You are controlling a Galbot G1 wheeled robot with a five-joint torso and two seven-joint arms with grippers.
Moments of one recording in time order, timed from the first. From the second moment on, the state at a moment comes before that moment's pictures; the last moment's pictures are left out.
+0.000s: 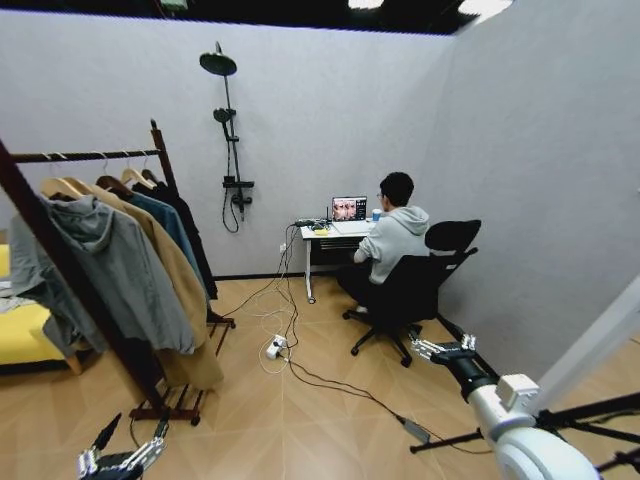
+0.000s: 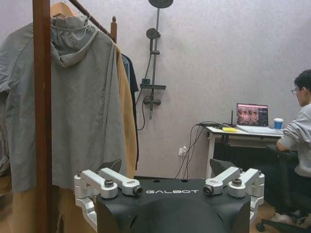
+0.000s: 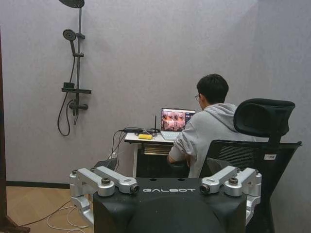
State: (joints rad) left arm 1.94 -1.35 -0.90 -2.27 -0.51 -0.14 0.13; right arm -1.49 1.14 0.85 2.34 0.48 -0.35 0.06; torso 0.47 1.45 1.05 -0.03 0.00
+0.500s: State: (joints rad) left arm 1.94 -1.35 -0.90 -2.27 -0.51 -0.14 0.13; right arm -1.51 1.16 0.85 2.36 0.47 -0.35 0.07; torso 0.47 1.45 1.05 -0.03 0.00
